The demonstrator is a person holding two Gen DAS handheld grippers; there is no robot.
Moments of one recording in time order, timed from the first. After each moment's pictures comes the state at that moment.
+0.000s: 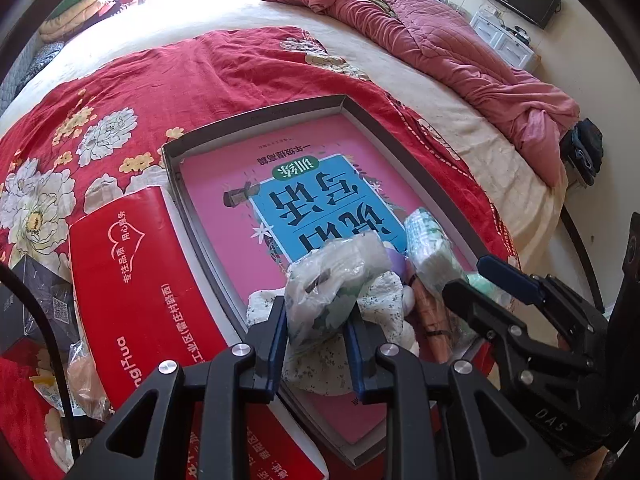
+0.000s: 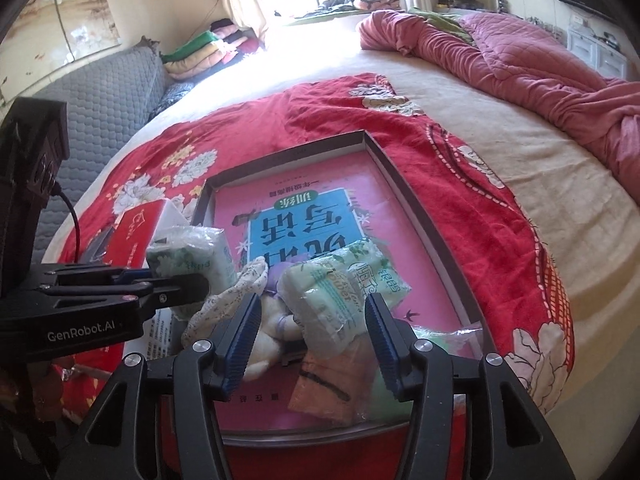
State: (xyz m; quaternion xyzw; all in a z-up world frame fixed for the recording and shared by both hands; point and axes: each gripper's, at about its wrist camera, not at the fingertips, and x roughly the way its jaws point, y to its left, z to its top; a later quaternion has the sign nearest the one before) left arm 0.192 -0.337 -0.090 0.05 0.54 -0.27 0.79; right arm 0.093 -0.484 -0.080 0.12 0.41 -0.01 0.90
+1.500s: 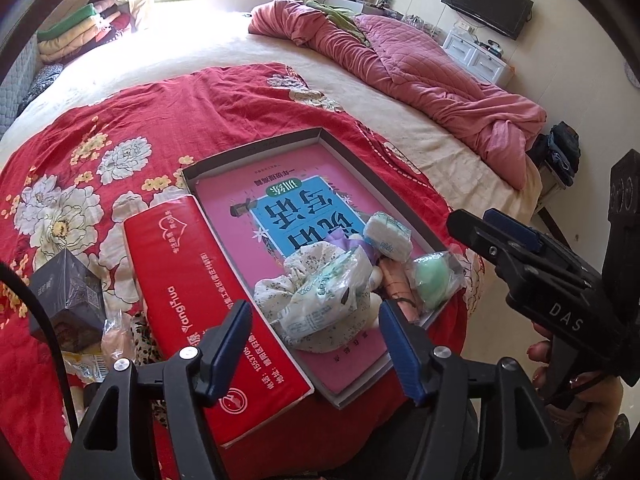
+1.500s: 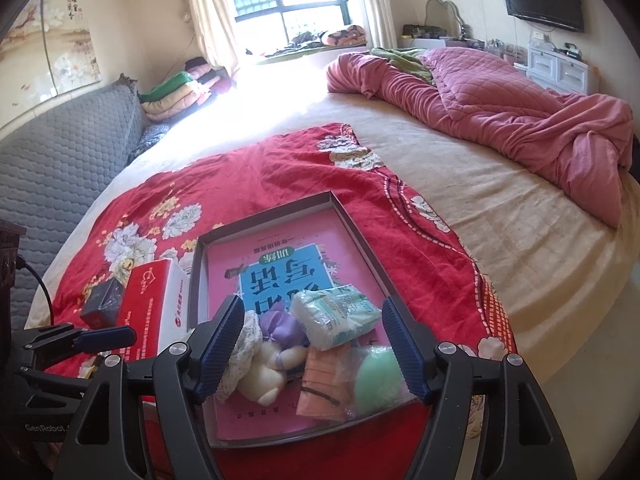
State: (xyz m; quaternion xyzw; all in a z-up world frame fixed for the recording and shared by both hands) left arm 0.146 -0.301 -0.038 0.04 0.49 -0.30 0.82; right arm 0.069 -0.482 -0.020 0.12 0.36 -0.06 0.92
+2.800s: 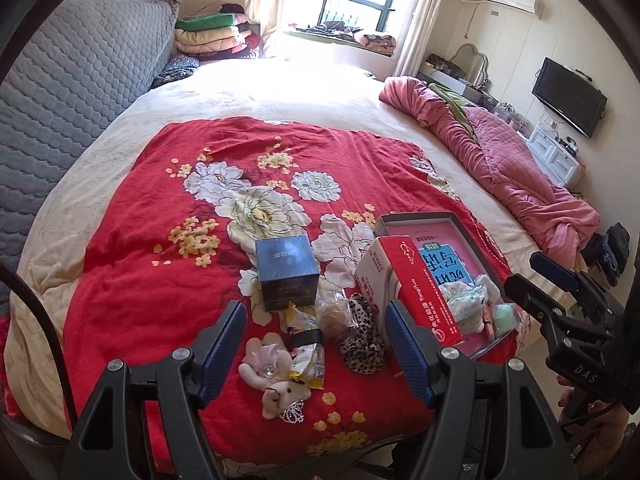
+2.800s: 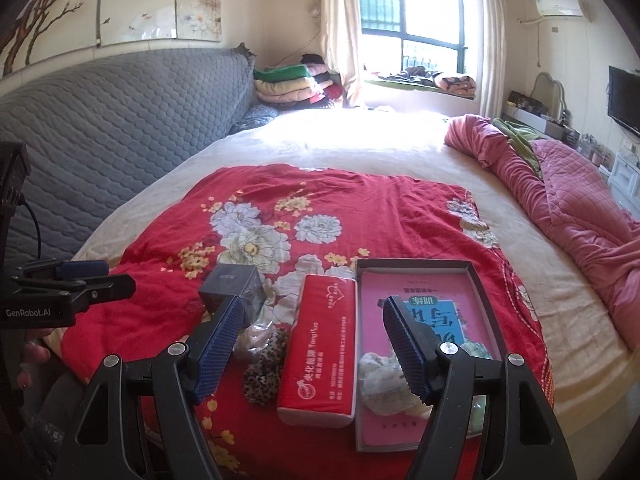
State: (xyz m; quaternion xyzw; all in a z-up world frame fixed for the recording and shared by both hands) left arm 0.110 -0.068 0.041 -0.05 0.43 -0.13 0.89; right arm 0.063 -0.289 0.055 -0.03 0.33 0.09 0.94
